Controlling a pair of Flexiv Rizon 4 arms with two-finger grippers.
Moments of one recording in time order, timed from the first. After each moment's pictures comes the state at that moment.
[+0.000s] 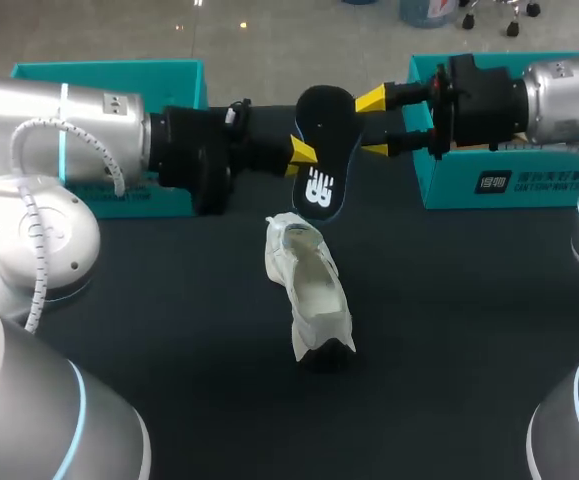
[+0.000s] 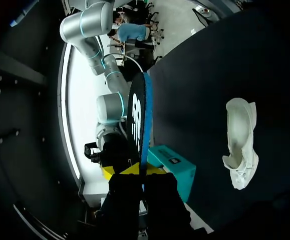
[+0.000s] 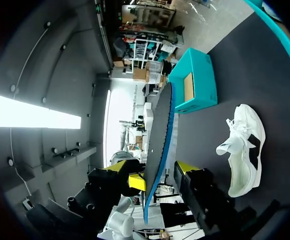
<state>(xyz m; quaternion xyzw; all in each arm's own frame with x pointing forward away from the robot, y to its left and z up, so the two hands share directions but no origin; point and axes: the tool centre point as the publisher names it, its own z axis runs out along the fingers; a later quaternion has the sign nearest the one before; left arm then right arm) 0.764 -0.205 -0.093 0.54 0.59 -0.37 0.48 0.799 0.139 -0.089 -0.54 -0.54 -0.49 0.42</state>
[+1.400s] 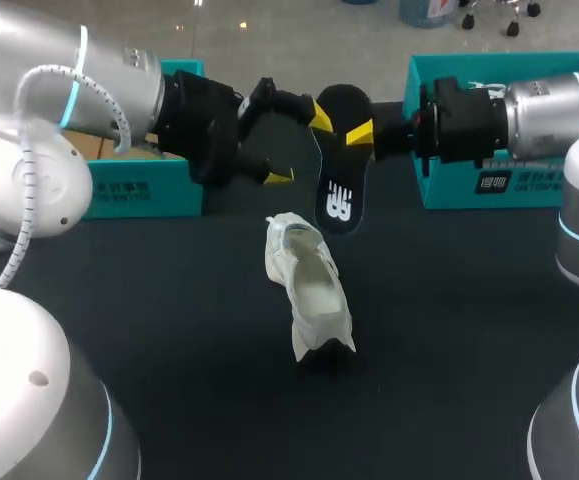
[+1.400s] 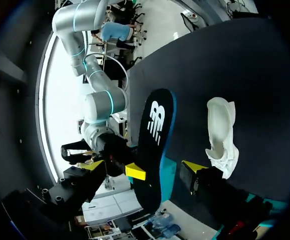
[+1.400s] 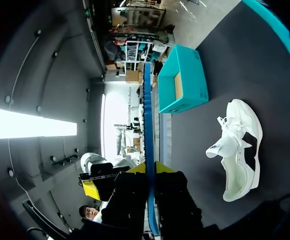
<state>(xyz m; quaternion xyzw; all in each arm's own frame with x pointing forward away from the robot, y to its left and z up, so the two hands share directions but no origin) 0.773 -0.197 -0.088 0.58 0.64 -0.30 0.39 0.810 0.148 -0.129 -0.57 -0.53 -0.47 0.43</state>
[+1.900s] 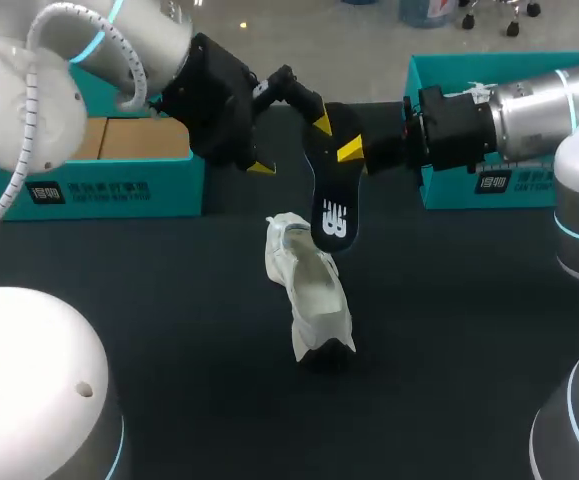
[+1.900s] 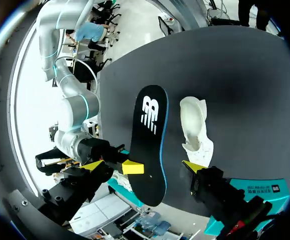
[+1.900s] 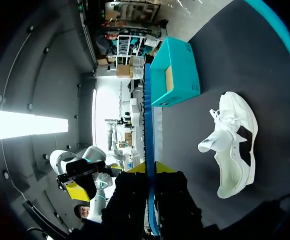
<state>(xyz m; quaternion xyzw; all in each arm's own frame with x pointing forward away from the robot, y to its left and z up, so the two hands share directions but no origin) 0.772 -0.188 -0.086 0.66 0.66 -0.19 0.30 0.800 0.158 -0.148 -0.57 -0.55 -0.43 0.43</state>
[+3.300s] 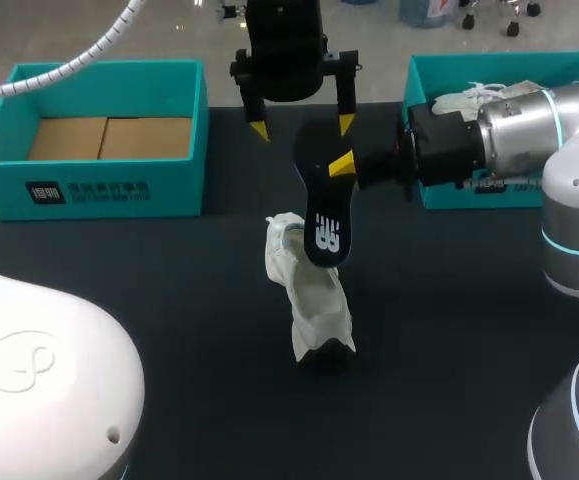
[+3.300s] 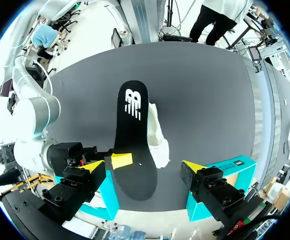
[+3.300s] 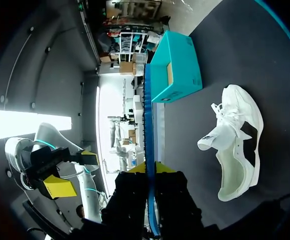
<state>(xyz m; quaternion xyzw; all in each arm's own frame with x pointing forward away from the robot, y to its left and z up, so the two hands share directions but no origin) 0.793 -0.197 -0.078 0.73 0.68 -0.03 0.07 0.792 0.169 -0.165 -0.56 -0.55 -0.43 0.44</state>
